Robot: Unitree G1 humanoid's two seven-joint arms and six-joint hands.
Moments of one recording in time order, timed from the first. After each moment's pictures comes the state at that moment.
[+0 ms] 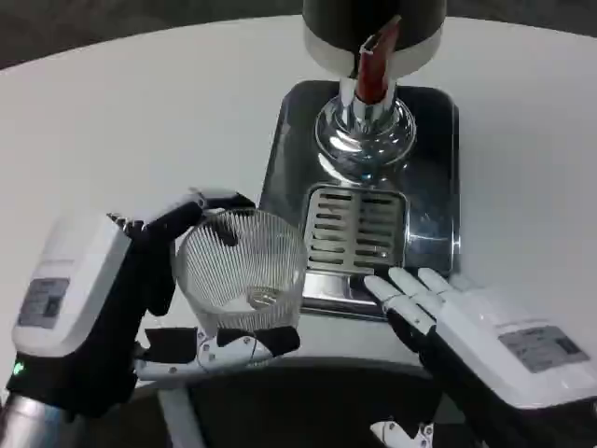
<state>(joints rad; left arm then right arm) 0.04 0.33 0.14 -0.35 0.58 -0.42 0.06 0.16 -0.30 0.17 -0.94 -1.04 0.13 0.66</state>
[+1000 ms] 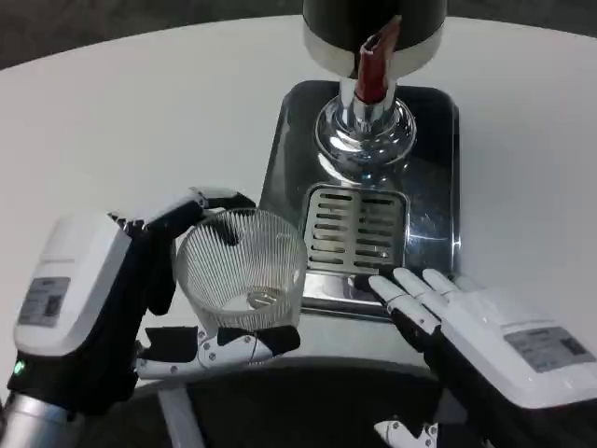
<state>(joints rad) 0.04 0.33 0.14 -0.34 0.58 -0.42 0.06 0.17 -0.29 0.15 -0.96 -1.04 0.13 0.68</state>
